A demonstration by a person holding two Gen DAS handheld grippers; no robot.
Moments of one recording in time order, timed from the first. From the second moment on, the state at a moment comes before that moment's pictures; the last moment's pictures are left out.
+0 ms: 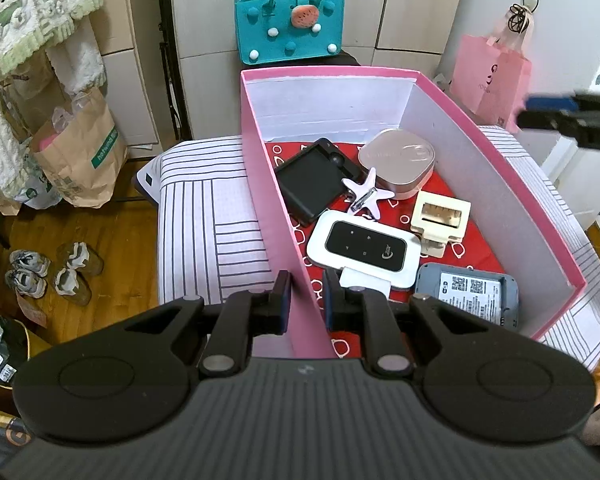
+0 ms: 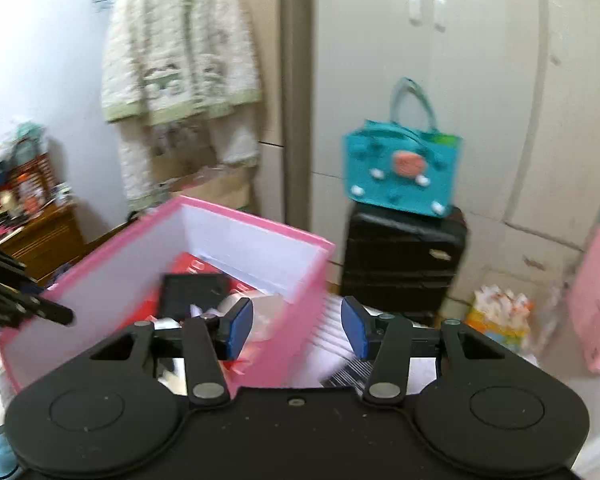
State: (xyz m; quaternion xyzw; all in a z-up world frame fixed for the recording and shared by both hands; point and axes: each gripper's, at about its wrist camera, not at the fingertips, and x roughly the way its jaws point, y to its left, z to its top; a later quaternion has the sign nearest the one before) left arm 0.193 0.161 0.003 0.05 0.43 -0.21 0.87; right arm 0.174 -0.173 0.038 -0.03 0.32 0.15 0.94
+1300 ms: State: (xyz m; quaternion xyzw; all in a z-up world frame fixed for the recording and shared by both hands) left arm 0.190 0.160 0.004 0.05 0.43 -0.20 0.88; right arm 0.173 -0.244 -0.057 0.14 0.35 0.10 0.92
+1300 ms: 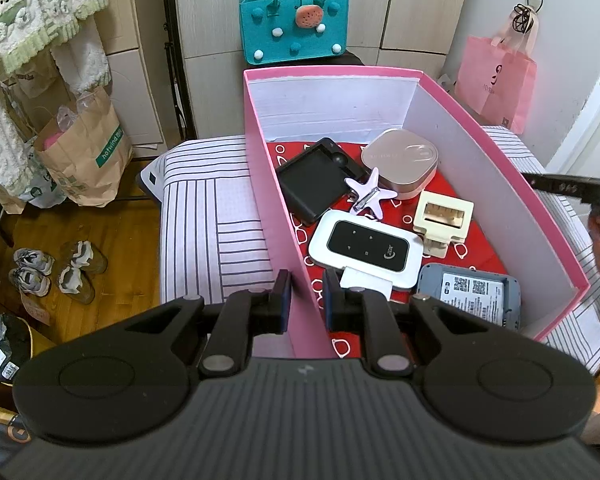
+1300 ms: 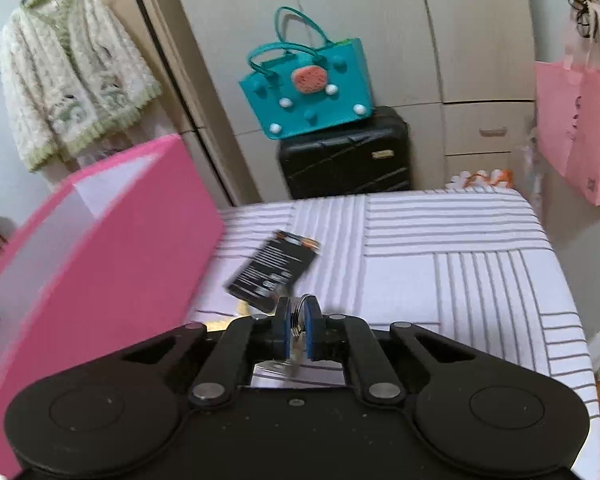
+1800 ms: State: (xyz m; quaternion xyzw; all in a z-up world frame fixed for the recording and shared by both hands) left arm 0.189 0.160 0.004 0.05 0.43 -0.20 0.88; right arm 0.166 -0.175 0.042 0.14 0.32 0.26 0.90
